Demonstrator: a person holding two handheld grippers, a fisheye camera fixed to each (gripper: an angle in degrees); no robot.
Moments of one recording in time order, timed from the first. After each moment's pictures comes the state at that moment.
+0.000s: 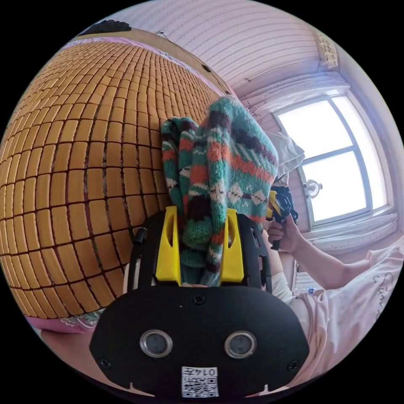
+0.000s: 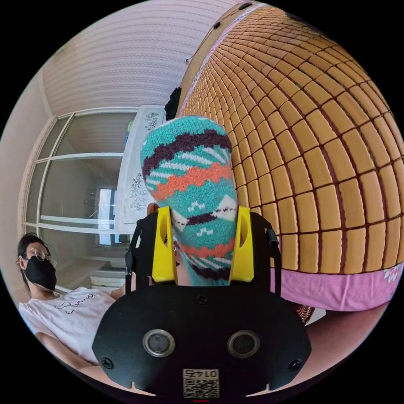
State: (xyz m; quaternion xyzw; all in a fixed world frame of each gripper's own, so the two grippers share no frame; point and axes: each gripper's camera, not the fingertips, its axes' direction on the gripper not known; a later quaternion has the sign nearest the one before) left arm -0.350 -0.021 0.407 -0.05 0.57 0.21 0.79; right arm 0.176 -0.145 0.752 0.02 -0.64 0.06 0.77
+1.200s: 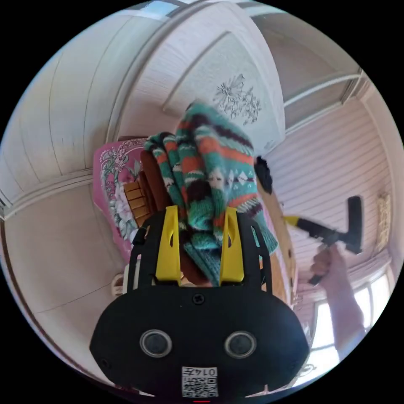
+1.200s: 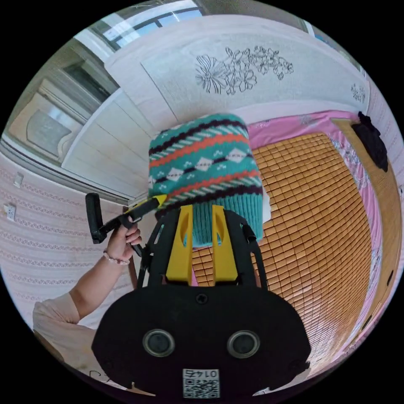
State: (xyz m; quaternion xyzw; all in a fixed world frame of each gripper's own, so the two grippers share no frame) left arm -0.758 0.086 0.440 0.18 0.38 -0.40 0.81; right arm -0.515 -0.147 0.365 0.04 -0.29 -0.55 0.78
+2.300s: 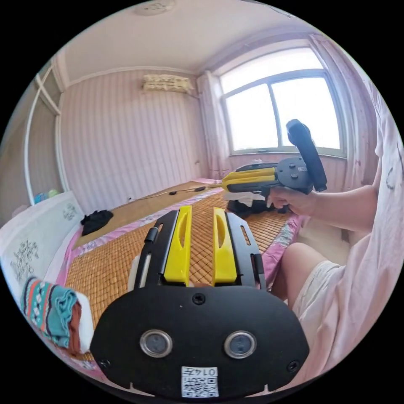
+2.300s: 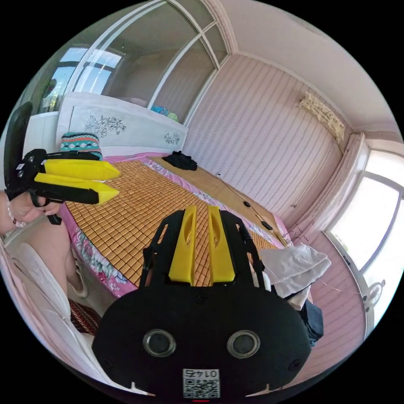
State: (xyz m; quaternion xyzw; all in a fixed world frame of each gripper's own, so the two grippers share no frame) left arm -0.150 0.352 0.180 0.48 0.38 0.36 0.70; right arm 0.150 0.241 0.356 0.50 -0.01 -0.15 0.85
